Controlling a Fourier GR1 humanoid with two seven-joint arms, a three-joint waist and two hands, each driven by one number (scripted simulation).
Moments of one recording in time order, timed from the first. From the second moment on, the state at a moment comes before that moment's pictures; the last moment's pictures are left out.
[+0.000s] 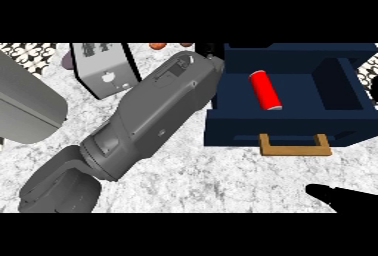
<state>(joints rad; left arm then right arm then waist) -1.43 0.00 -0.58 -0.49 1.04 0.78 -0.26 -0.07 -0.09 -0.20 -2.23 0.53 0.37 0.03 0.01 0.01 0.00</state>
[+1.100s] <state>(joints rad) -1.32 0.19 -0.59 -0.70 0.93 0.82 -0.09 -0.52 -0.13 0.02 -1.30 1.13 -0.04 -0.11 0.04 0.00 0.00</state>
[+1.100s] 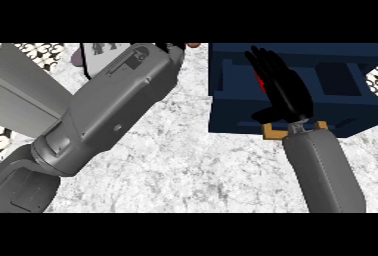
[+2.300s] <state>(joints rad) -1.15 0.40 -0.56 -1.03 0.84 0.83 0.08 -0.94 -0.16 -0.13 -0.49 1.30 -0.57 -0.14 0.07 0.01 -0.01</state>
